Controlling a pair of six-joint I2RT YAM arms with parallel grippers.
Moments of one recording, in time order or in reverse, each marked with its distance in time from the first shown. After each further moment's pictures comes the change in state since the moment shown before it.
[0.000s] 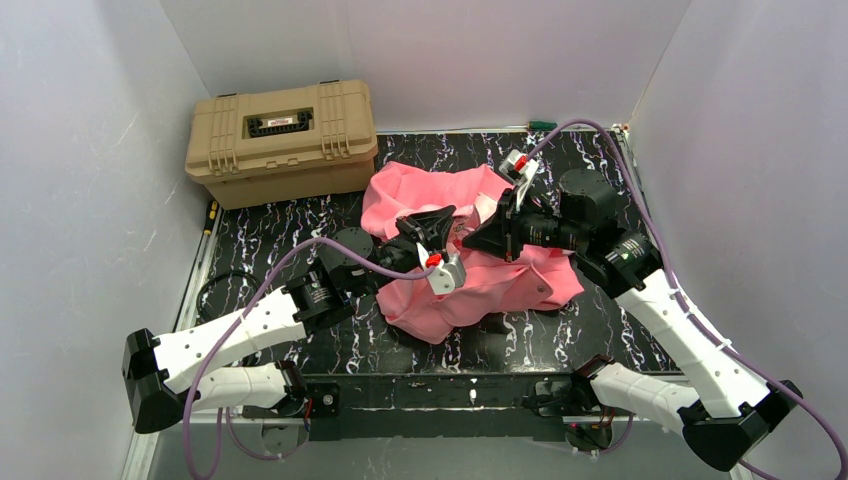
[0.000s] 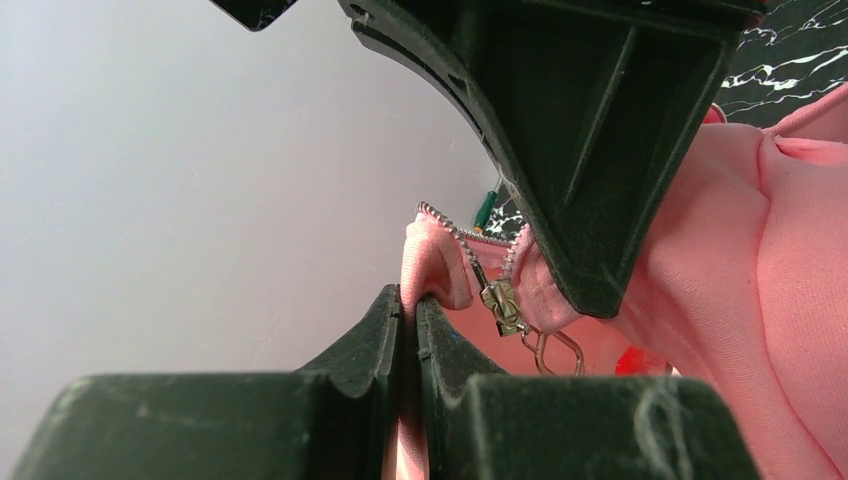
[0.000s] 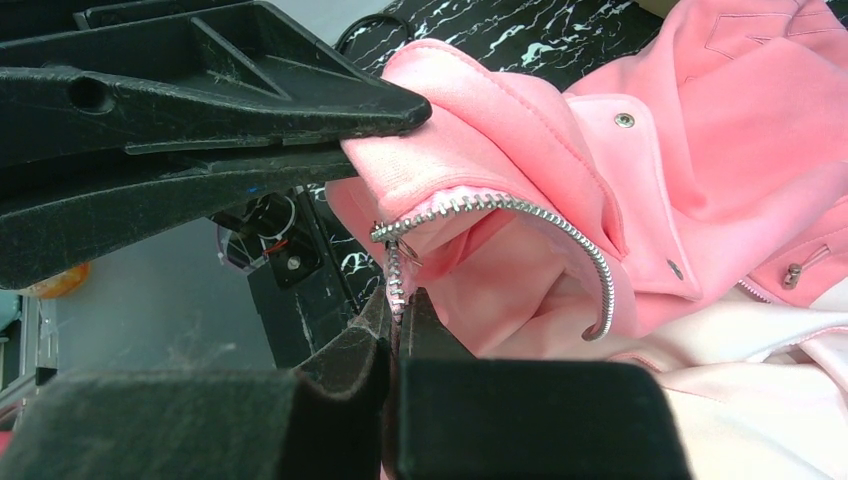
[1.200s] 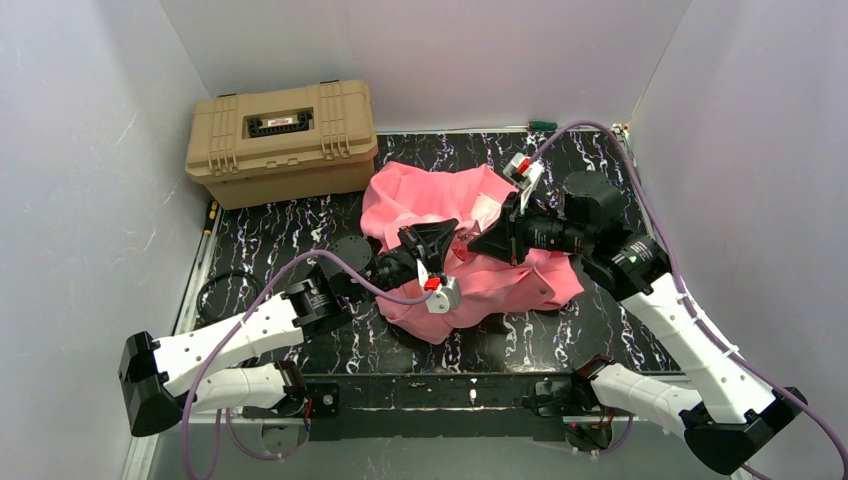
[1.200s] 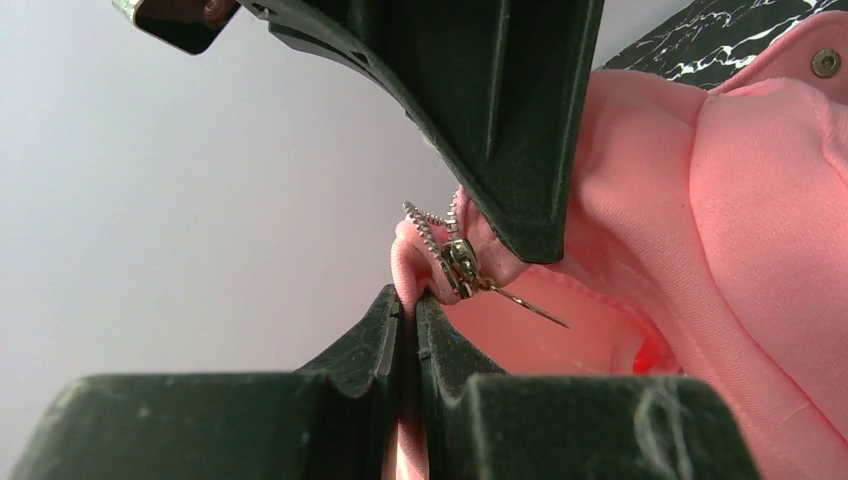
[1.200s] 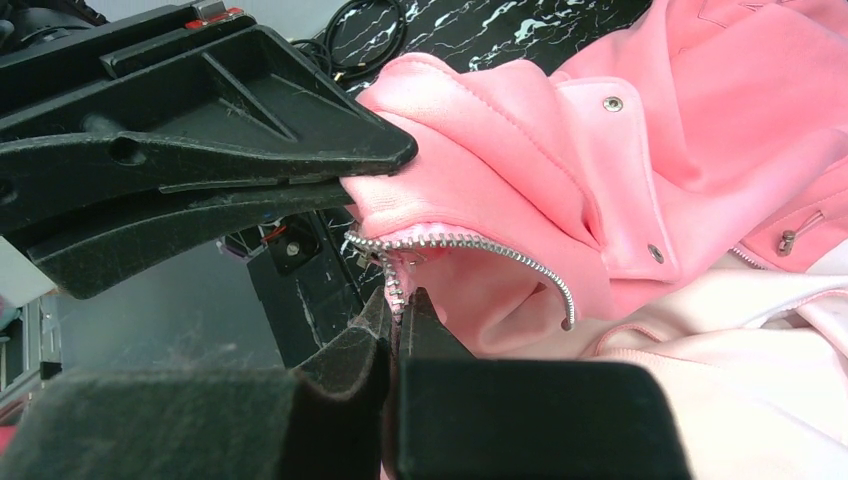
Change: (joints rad) left arm -0.002 -0.031 -0.072 0.018 0.092 0.101; right arm 0.000 -0.020 0.023 -0.087 0.024 -0.010
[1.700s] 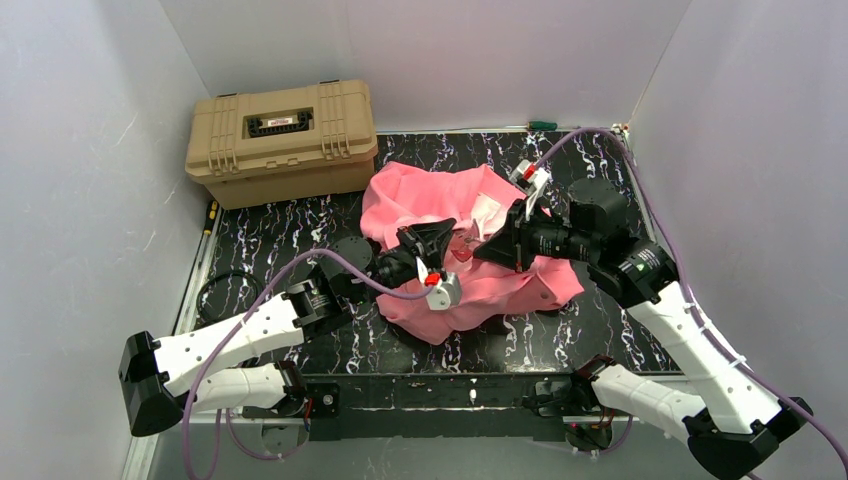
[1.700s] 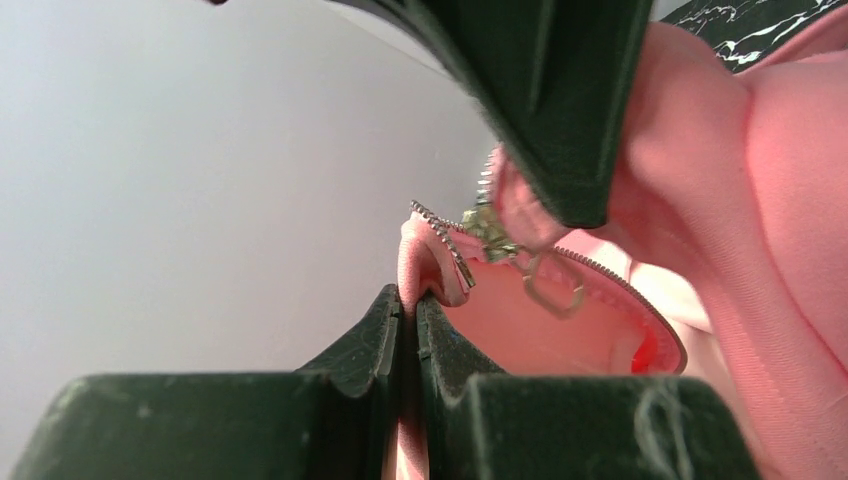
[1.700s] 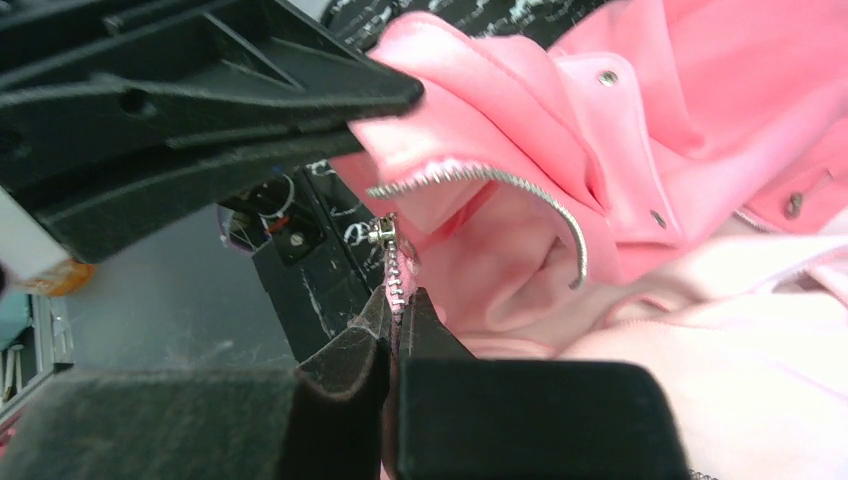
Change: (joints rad) left arm -0.001 0.000 -0.008 0.004 -0.018 0.002; right arm 0.000 -0.045 -0.019 -0.028 0.006 0.038
